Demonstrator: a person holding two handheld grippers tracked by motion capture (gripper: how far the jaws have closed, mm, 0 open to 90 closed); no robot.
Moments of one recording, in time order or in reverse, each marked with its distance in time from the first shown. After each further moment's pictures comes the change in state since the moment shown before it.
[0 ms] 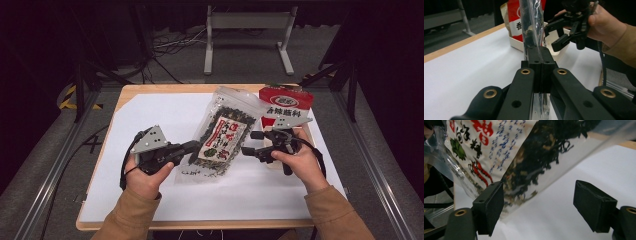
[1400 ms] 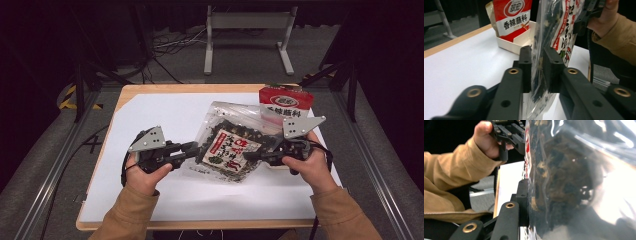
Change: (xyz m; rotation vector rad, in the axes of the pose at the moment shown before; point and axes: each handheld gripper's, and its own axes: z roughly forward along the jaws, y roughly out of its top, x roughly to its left) left arm 0.017 -0.011 0.006 -0.014 -0.114 0.011; right arm 0.037 0.027 -0.034 -0.060 0.269 -0.247
